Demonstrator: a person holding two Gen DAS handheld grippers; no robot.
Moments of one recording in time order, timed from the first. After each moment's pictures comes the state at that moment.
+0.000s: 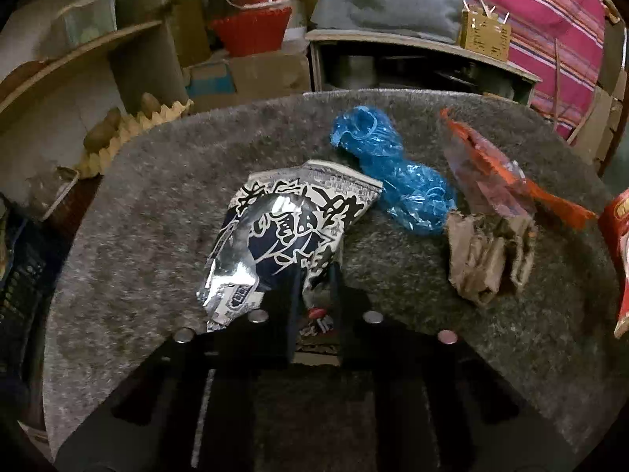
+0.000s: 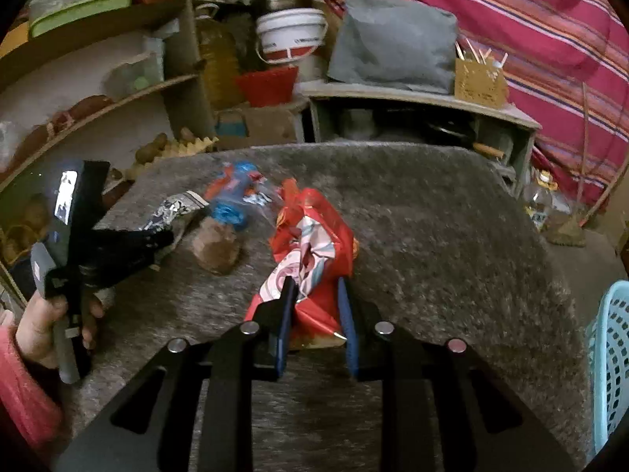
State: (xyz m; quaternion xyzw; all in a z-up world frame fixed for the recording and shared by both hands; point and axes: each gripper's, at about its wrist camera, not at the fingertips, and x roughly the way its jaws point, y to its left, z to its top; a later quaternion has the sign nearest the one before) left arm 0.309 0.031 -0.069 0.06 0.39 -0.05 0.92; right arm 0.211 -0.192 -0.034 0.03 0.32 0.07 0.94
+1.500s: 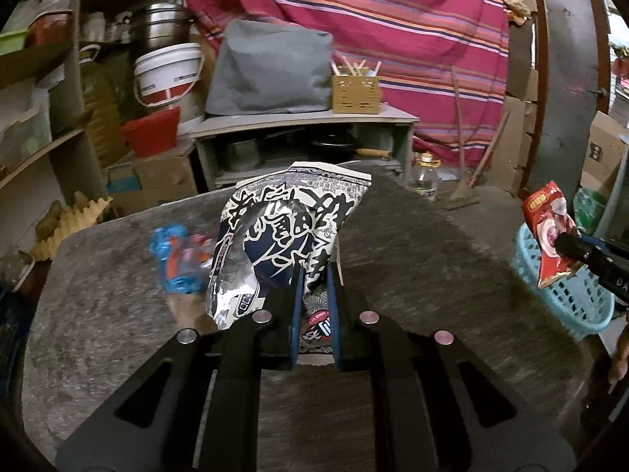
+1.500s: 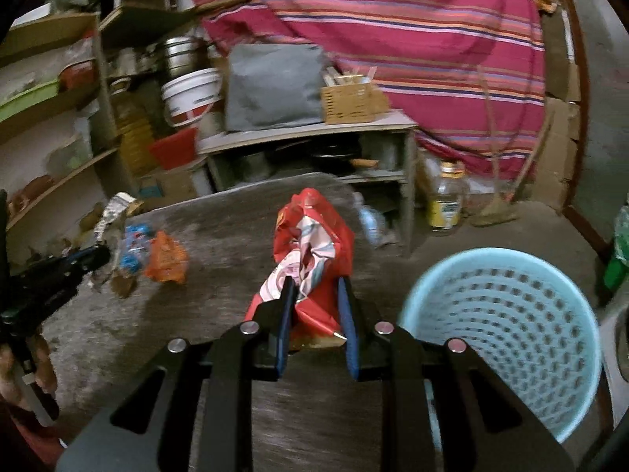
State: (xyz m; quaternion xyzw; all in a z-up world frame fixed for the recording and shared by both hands) left arm 0.204 -0.148 0.011 0.08 0.28 -0.19 0.94; right arm 0.116 -0.386 -0.007 0.10 0.26 -0.07 0.96
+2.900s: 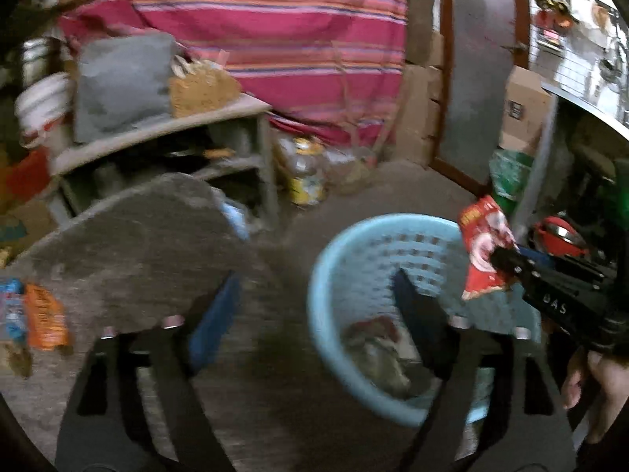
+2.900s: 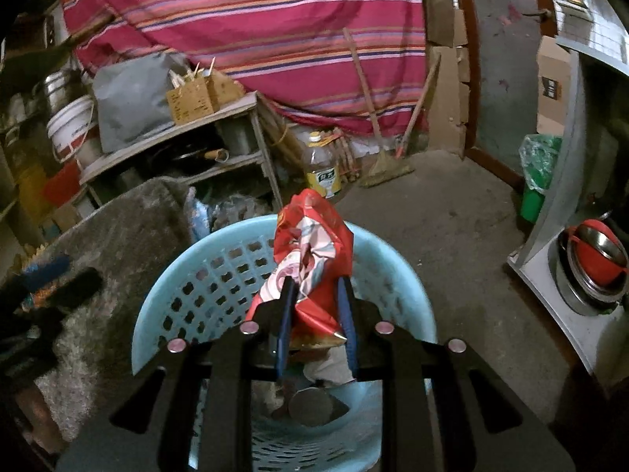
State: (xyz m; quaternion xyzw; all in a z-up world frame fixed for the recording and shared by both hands) left arm 0.157 -0.374 -0.010 0.12 0.28 -0.32 0.90; right arm 0.064 -0.558 -0.050 0.16 0.30 -0.23 0.91
